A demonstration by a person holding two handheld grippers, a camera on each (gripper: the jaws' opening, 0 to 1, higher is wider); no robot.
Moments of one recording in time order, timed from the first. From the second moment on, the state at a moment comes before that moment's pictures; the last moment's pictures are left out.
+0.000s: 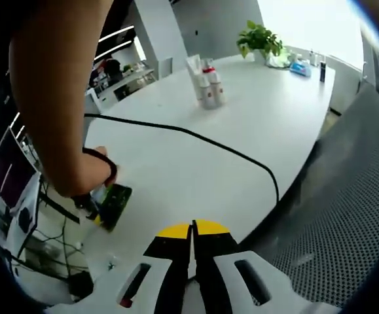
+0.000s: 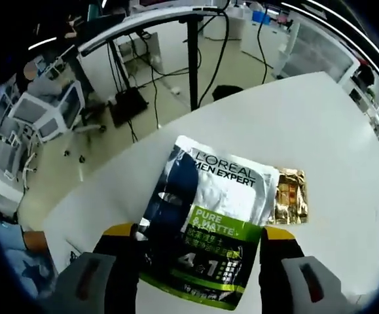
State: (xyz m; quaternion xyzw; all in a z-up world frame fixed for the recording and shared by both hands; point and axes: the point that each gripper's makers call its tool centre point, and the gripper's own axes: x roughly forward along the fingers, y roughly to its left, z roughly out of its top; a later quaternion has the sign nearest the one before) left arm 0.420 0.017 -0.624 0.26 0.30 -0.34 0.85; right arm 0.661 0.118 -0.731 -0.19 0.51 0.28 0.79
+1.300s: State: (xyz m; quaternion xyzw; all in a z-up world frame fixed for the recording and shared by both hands) left arm 0.422 0.008 -0.612 0.24 0.27 -0.35 0.86; right arm 0.574 0.008 -0.564 -0.10 0.27 0.45 0.84
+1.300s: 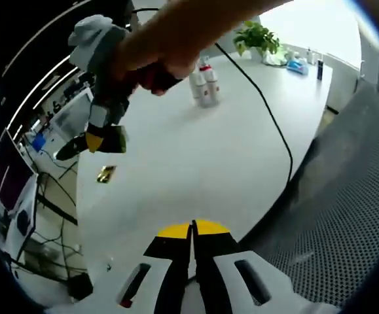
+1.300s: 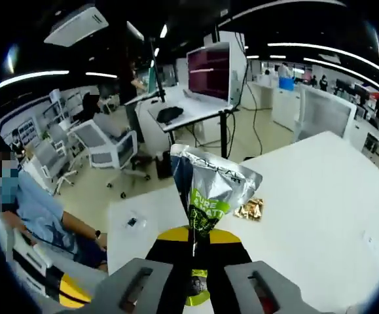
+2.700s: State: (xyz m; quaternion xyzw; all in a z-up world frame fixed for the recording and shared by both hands) left arm 0.408 -0.041 -0.475 -0.38 0.22 -0.48 0.76; right arm 0.390 -0.042 -0.511 -0.10 0.18 0.48 0.85
